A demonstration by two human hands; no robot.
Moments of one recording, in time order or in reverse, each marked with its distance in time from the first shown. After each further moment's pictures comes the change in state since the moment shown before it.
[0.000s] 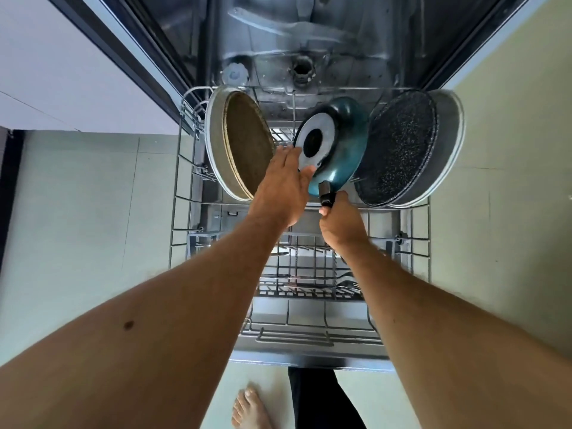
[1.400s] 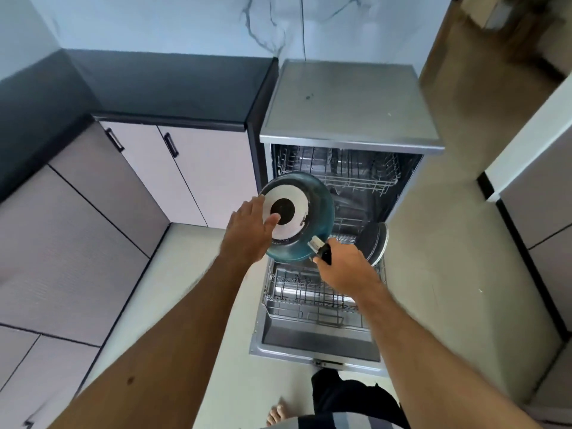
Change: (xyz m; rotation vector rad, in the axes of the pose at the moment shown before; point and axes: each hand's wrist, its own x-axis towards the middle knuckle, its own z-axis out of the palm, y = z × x) left_hand -0.416 0.129 -0.385 0.141 0.412 0.051; right_hand -0.507 -0.212 -0.195 -0.219 0.076 -0.496
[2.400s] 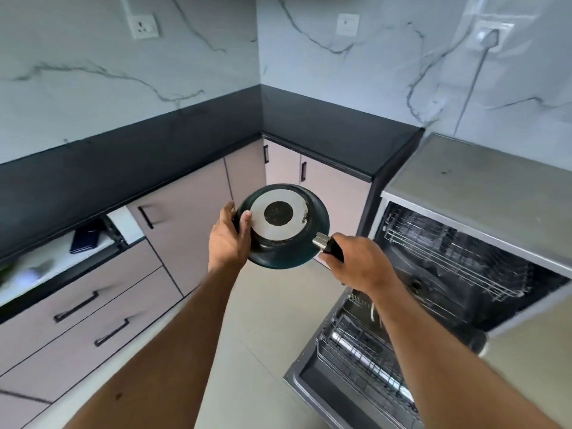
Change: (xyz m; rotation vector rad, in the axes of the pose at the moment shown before) left_hand -0.124 -0.099 -0.153 -0.288 0.765 -0.513; right_hand 0.030 -0.170 -0.014 -0.302 0.085 -0.829
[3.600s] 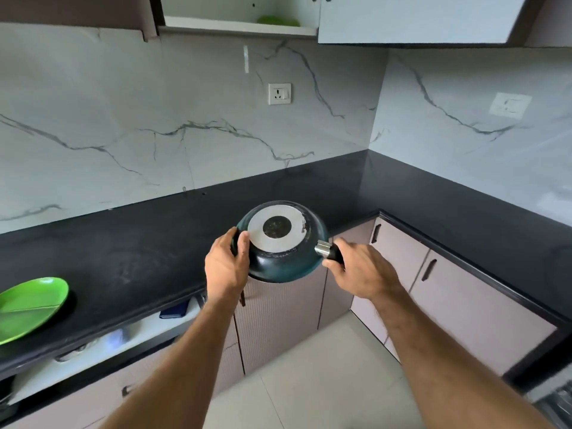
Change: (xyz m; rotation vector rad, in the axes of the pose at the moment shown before) left_hand 0.287 -0.156 -0.197 0.054 0.381 -0.146; right_hand 0.371 -0.234 0.090 -0.026 0.060 -0.307
